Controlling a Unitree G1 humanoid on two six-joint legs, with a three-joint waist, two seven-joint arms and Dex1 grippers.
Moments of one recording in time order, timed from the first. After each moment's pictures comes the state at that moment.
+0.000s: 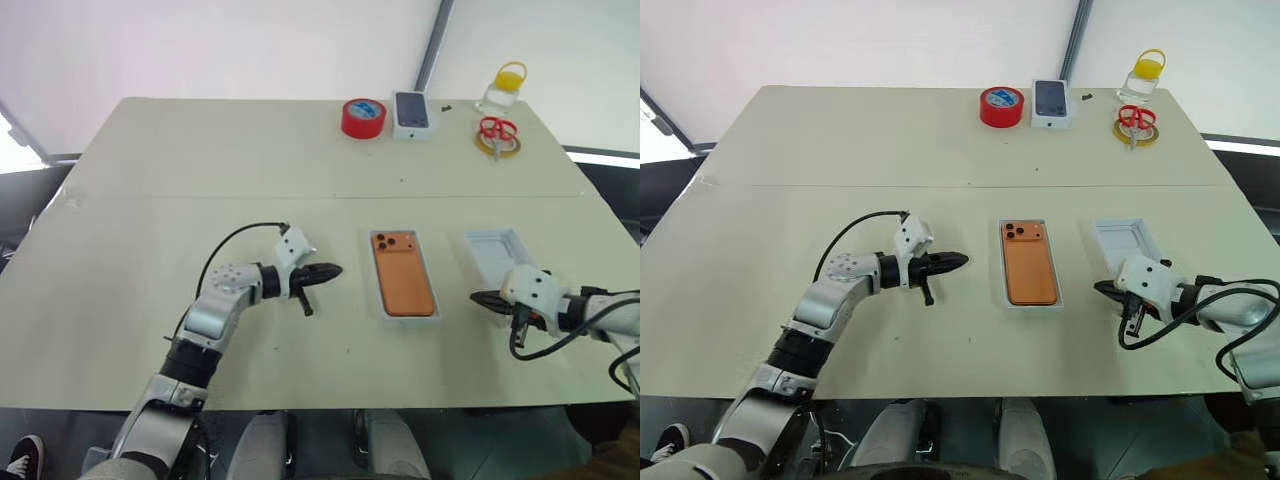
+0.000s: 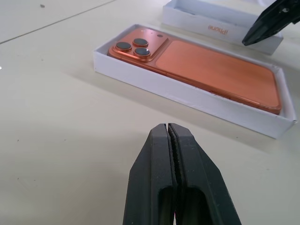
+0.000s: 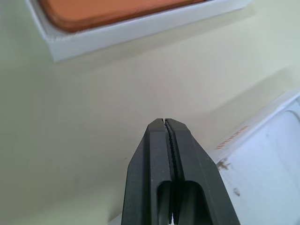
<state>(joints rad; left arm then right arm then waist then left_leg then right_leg) -0.46 0.28 -0.19 0.13 -0.23 0.36 -0.93 -0.03 -0.96 -0.16 0.03 0.17 0.07 1.05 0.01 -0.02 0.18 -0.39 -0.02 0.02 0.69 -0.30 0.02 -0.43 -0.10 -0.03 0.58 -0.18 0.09</state>
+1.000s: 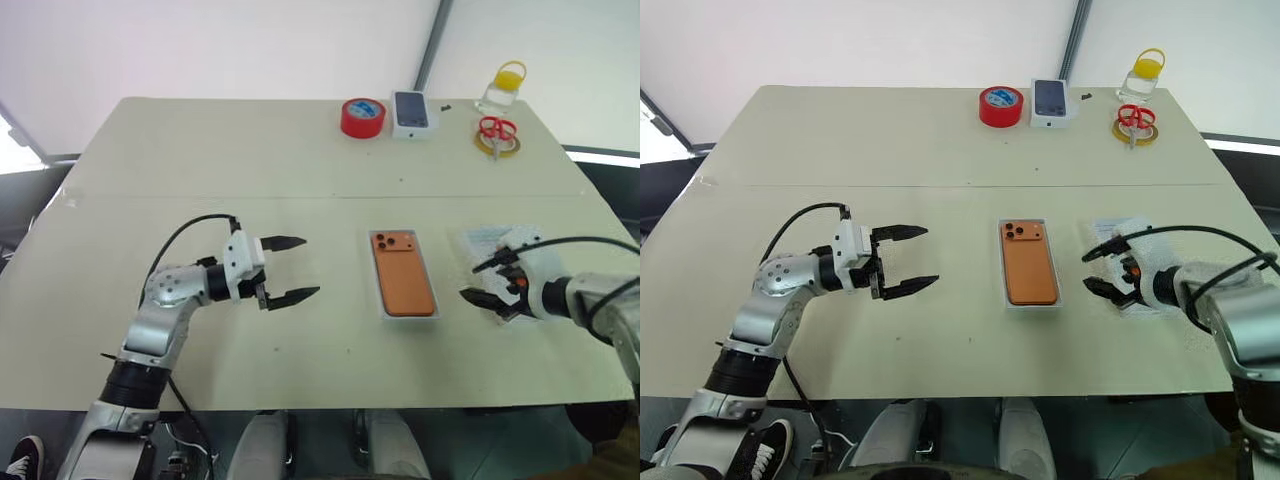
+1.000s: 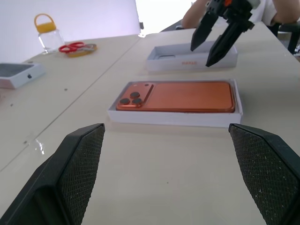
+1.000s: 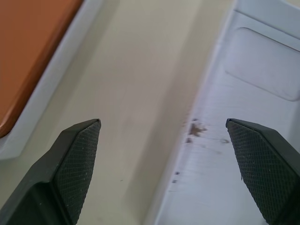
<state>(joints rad) -0.32 0.46 -0.08 -0.02 -0.33 -0.01 -1.10 -0.29 -0.93 -0.16 -0.36 0.36 1.33 0.62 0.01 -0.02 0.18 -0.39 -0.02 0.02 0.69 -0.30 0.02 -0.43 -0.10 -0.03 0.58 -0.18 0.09</state>
